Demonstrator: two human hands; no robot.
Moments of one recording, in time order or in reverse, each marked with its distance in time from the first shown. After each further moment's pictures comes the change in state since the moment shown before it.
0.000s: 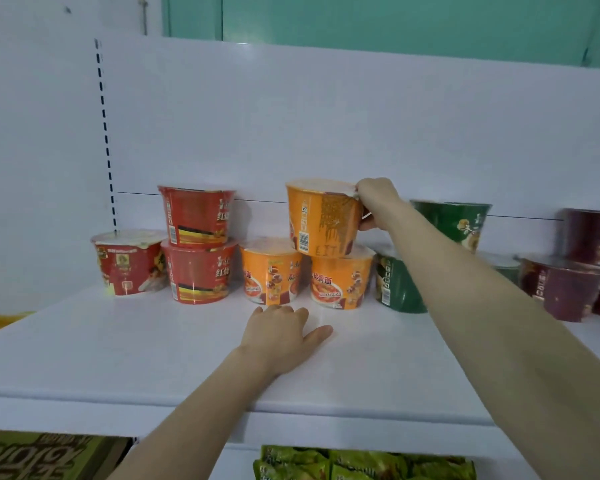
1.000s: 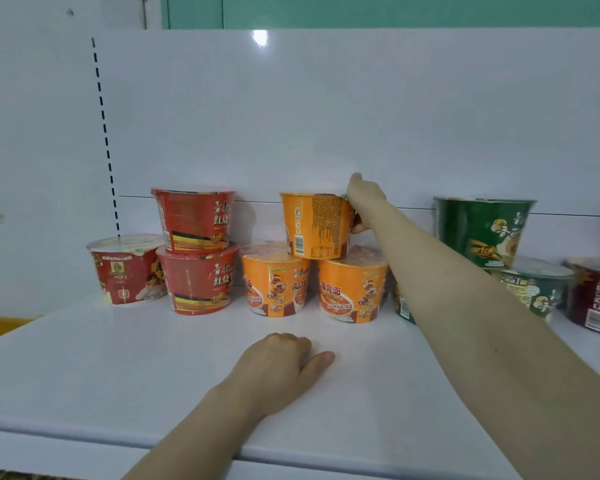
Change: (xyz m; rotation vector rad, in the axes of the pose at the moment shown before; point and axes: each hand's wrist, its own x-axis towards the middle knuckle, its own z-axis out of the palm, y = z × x) left_hand 0.007 -0.008 0.024 -0.233 0.024 0.069; right_hand 0.065 0.013 0.043 0.054 -0.053 0.101
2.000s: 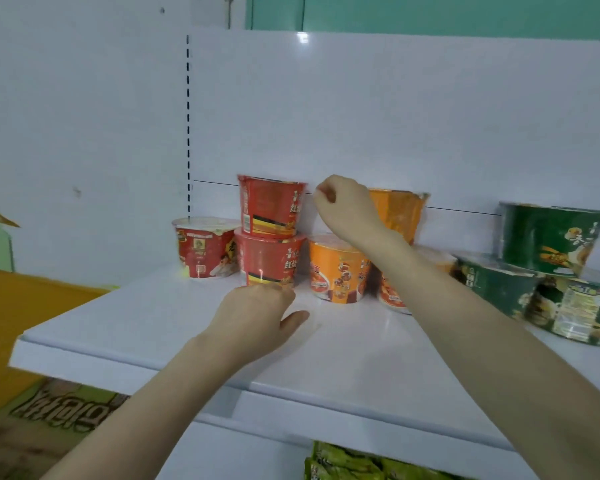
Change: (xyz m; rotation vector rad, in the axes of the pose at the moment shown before) left_hand -0.067 -0.078 -0.072 0.310 0.261 -0.038; right_hand -0.117 -0.022 0.091 -0.417 -0.045 -0.798
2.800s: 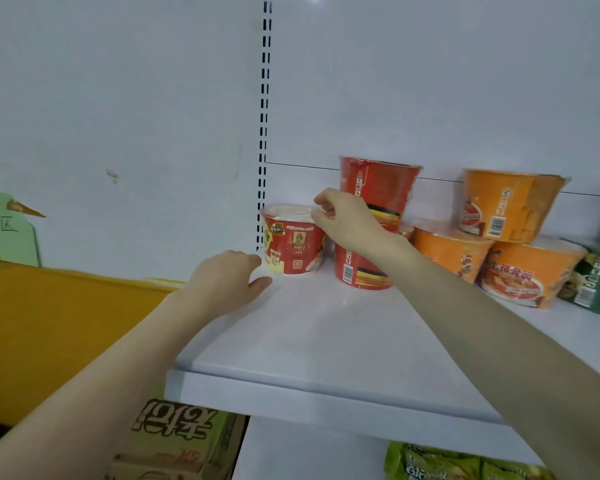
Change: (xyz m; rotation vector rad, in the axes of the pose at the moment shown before) left_hand -0.016 -0.240 0.015 0.002 -0.236 -0.178; right_hand 0.035 -0.101 0.157 -0.068 -0.233 0.093
